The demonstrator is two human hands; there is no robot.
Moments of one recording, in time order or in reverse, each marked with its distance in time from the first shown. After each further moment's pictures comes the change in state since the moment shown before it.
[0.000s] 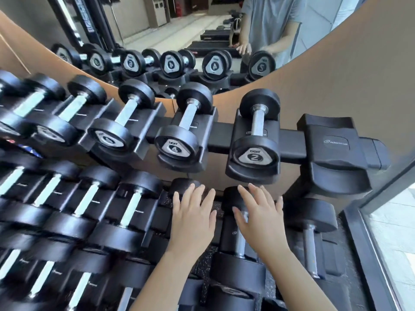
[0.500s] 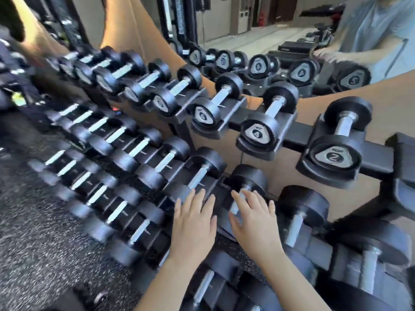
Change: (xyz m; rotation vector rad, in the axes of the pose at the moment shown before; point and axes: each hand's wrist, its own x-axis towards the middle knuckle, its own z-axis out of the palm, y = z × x) left_hand -0.163 -0.071 -0.052 0.089 0.075 -0.356; right_hand -0.089 -0.136 0.001 0.089 -0.107 -0.393
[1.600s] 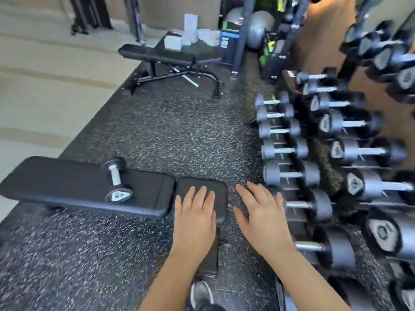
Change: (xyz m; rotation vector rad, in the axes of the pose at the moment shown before) left_hand -0.466 -0.234 -0.117 0.066 0.244 -1.066; right_hand -0.250 -0.431 0.060 0.161 -0.293 -1.035
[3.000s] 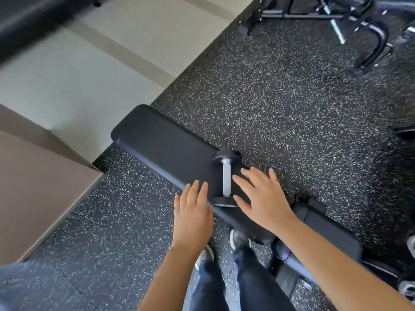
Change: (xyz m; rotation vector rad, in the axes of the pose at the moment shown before) left_hand 0.096 -0.457 -0.005 -0.137 -0.093 -0.708; right_hand 0.300 -0.342 0.284 0.067 -0.240 -0.787
